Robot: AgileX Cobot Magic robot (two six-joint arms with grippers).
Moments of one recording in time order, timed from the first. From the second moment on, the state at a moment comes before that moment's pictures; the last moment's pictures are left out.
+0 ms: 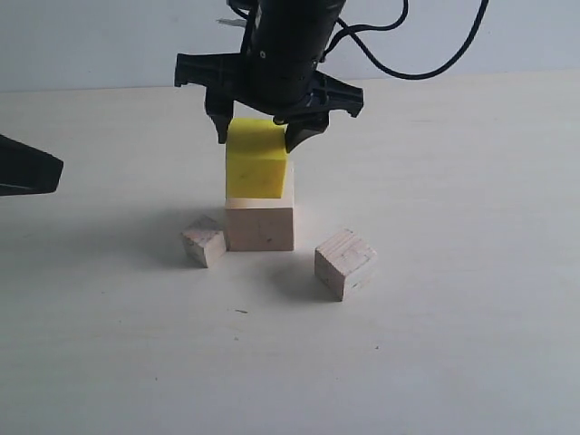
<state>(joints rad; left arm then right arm) -0.39 0.95 -0.83 -0.46 0.86 0.34 0.69 2.00 -1.74 0.05 1.03 0.67</state>
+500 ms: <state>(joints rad) -0.39 0.95 -0.83 -0.46 0.86 0.34 0.69 2.05 -1.83 0.00 1.08 0.71</state>
